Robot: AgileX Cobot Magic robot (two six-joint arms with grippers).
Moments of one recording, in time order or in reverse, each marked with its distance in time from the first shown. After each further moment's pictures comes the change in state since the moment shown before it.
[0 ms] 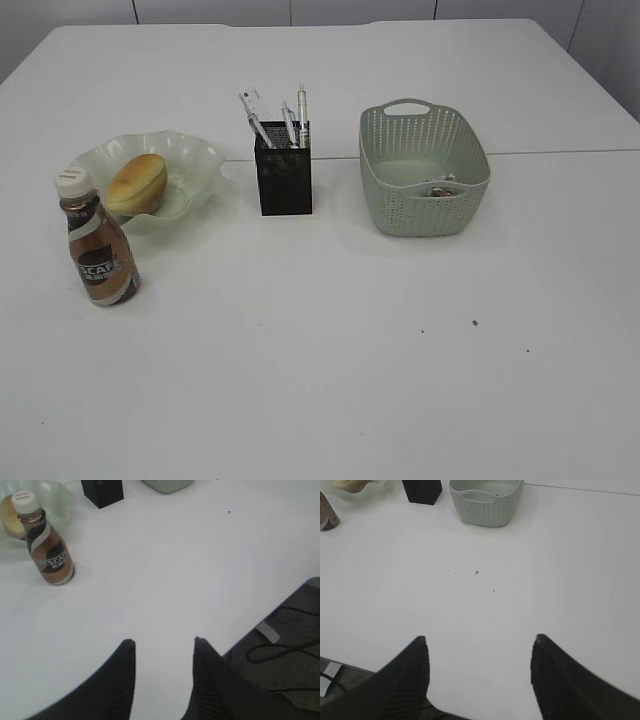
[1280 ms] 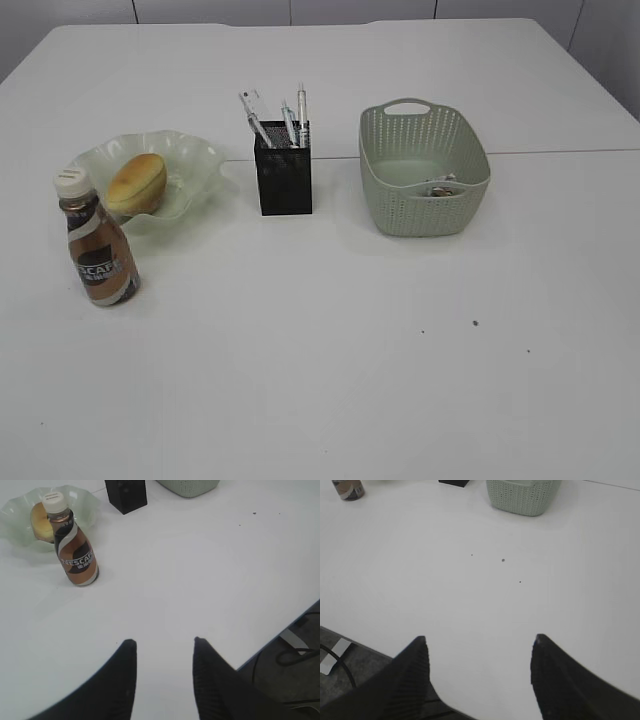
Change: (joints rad) left arm -0.002 -0.166 0.104 0.094 -0.007 0.000; right arm 0.000 -0.147 0.229 0.098 -0.107 -0.130
